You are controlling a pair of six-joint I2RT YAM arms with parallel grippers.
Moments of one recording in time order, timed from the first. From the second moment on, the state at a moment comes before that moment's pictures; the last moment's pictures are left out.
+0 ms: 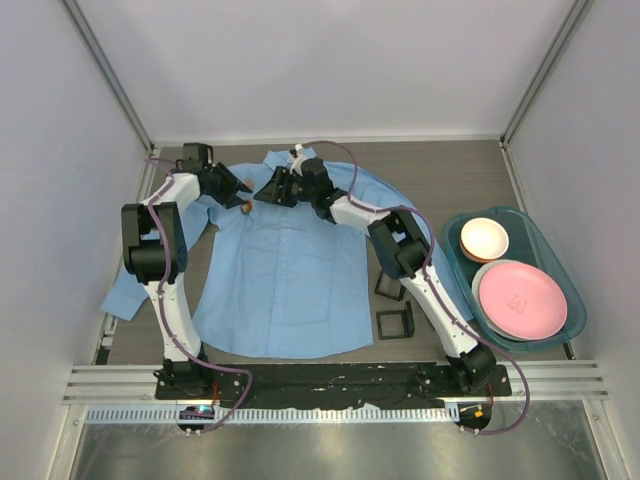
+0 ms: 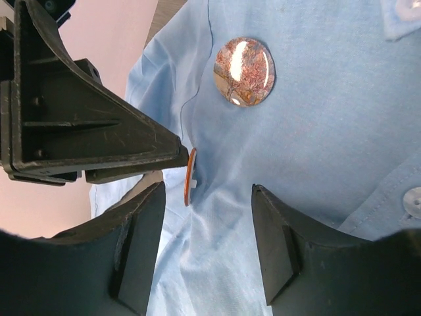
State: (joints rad) left arm 0.03 2.10 1.56 -0.40 0.35 -0.83; right arm 0.63 2.69 2.12 0.30 -0.49 0.83
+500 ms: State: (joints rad) left arm 0.03 2.11 1.56 -0.30 0.40 -0.92; right arm 0.66 2.68 2.16 0.28 -0.49 0.81
